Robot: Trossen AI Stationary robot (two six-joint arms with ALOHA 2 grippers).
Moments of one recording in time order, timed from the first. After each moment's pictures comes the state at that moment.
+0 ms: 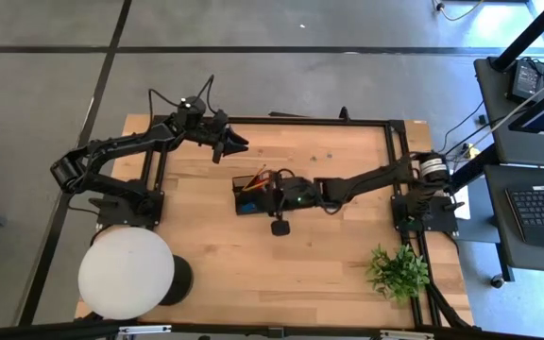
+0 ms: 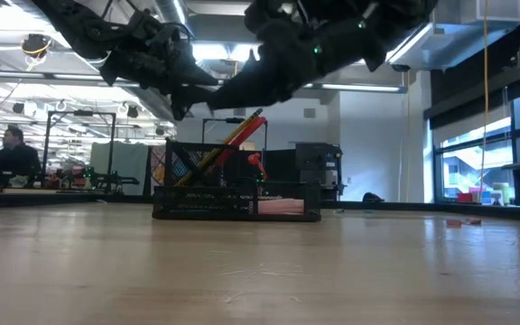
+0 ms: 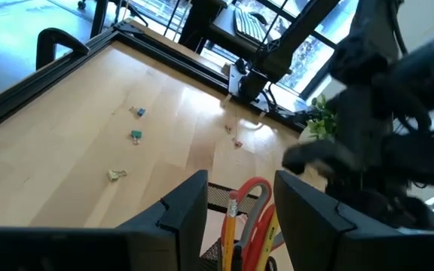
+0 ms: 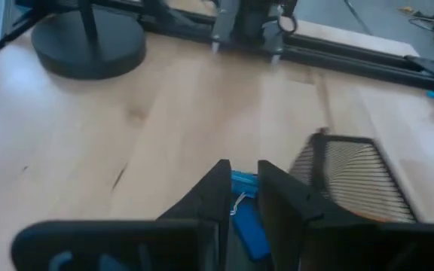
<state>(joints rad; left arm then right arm) 0.74 1.28 0.71 0.20 0.78 -0.22 0.07 1.84 1.09 0.33 0.04 -0.17</state>
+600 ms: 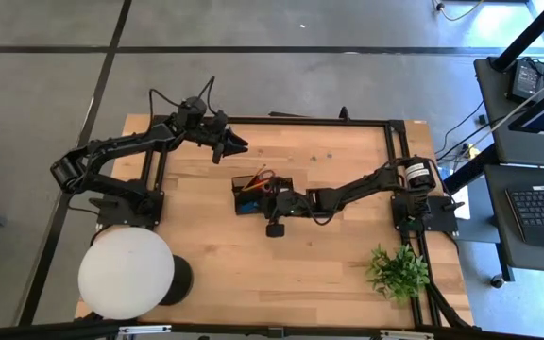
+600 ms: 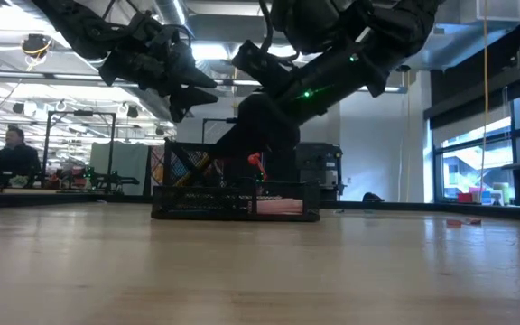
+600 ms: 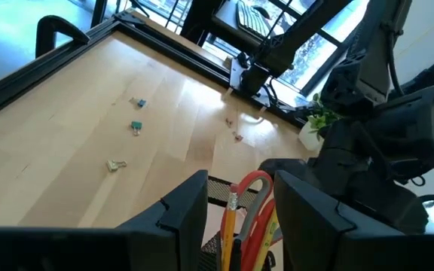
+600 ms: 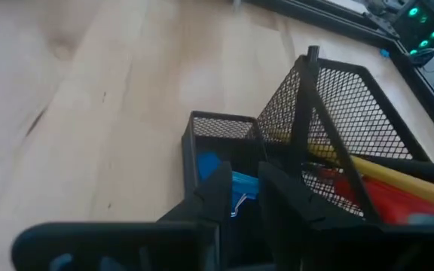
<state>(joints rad) 0.75 1.28 0.71 0.17 0.78 -0.22 0.11 1.97 1.09 0.36 0.29 -0.22</state>
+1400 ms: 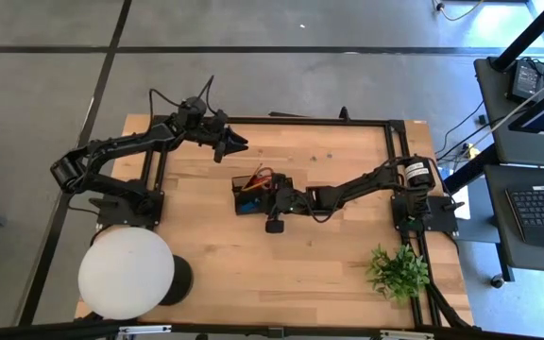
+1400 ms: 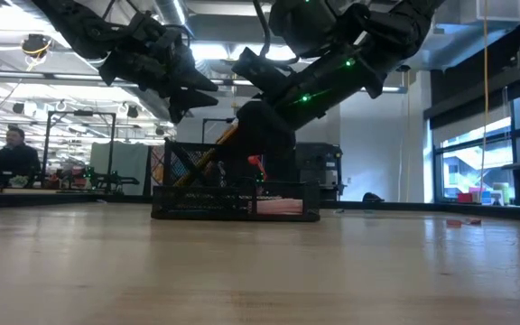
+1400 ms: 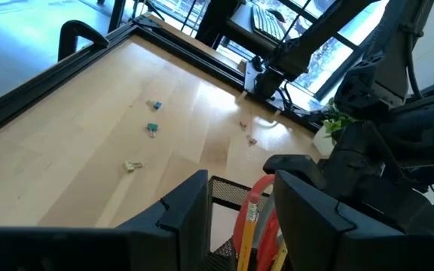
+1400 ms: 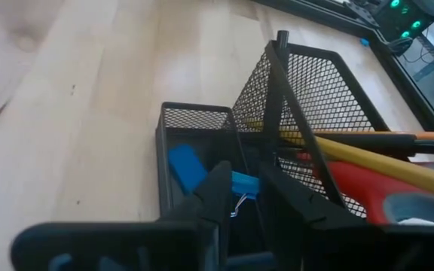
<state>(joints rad) 0.74 1.28 0.71 0.17 0.72 -0.22 0.09 1.97 1.09 0.35 0.33 -0.21</state>
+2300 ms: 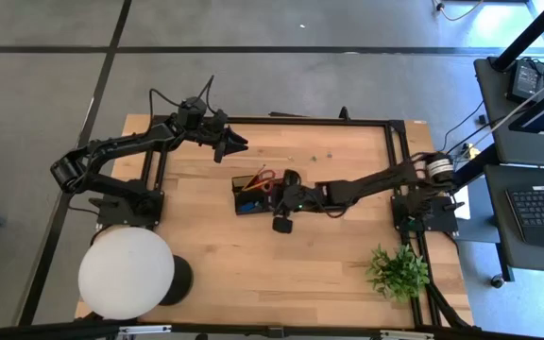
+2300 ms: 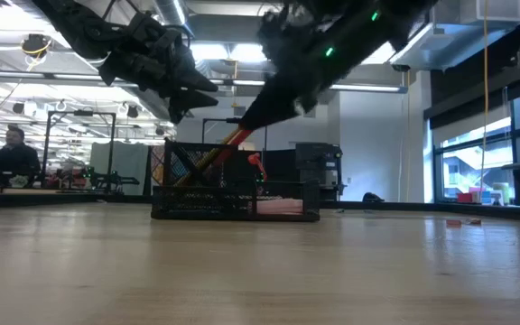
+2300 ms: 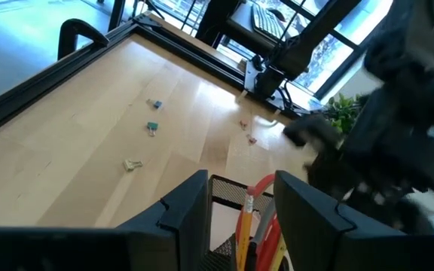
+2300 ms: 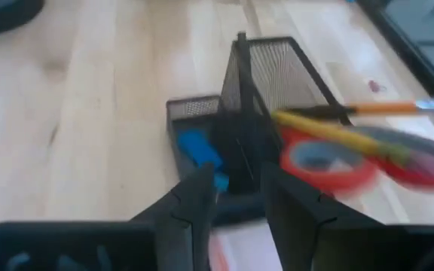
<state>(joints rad) 0.75 1.28 0.71 0.17 0.72 -0.22 0.11 1.79 1.09 0.06 0.33 0.05</state>
